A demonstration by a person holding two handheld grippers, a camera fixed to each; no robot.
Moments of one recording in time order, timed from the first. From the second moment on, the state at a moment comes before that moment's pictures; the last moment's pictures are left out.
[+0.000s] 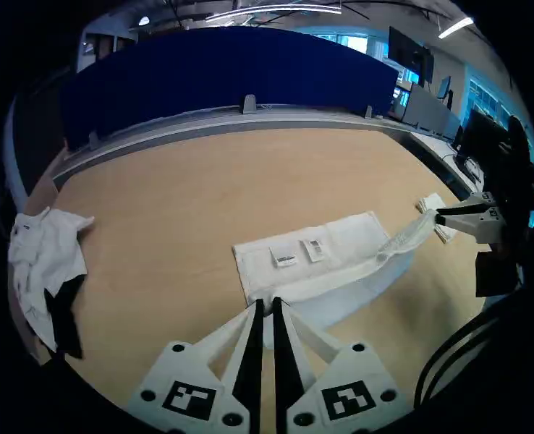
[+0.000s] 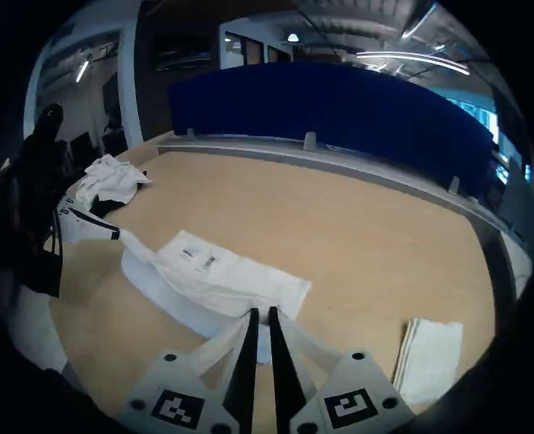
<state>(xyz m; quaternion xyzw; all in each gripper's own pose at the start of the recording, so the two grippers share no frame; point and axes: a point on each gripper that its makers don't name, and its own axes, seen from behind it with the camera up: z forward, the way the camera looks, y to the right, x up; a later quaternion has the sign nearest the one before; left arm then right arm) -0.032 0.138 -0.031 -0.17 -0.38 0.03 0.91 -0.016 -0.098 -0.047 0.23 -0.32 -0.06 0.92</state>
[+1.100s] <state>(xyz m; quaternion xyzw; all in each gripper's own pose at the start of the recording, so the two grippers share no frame) -0.094 0.142 0.026 -0.19 -0.39 0.06 0.90 -0.083 -0.093 0.004 0.20 -0.37 -0.06 0.90</state>
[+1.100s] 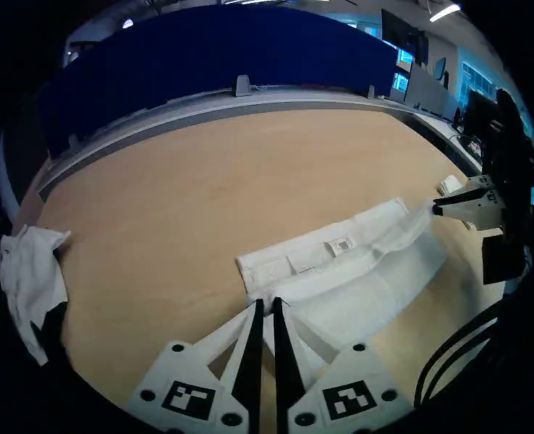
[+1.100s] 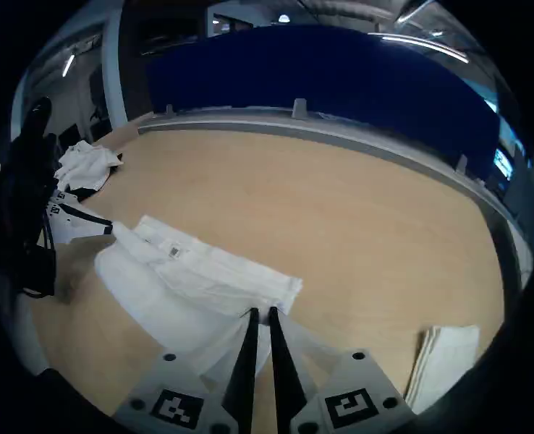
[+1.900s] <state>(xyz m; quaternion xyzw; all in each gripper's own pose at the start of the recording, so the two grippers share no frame) -0.097 0.149 0.034 -0.20 -0.39 0.07 0.90 -0.088 -0.093 0.021 0.17 -0.37 -0.04 0.91</state>
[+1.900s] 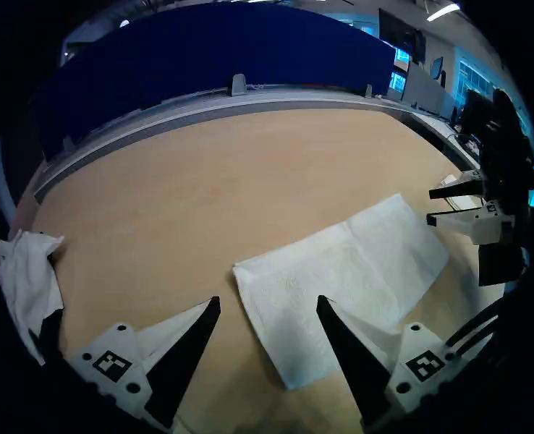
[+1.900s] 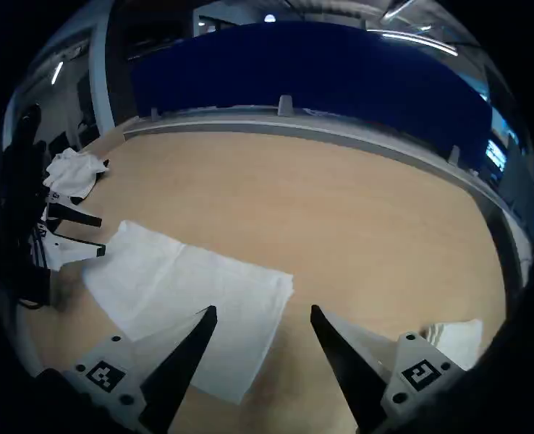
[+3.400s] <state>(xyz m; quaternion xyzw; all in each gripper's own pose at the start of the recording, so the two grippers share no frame) -0.083 0.081 -0.073 -0.09 -0.39 0.01 0.91 -0.087 -0.077 -0.067 0.22 -0.38 -0.08 0.89</state>
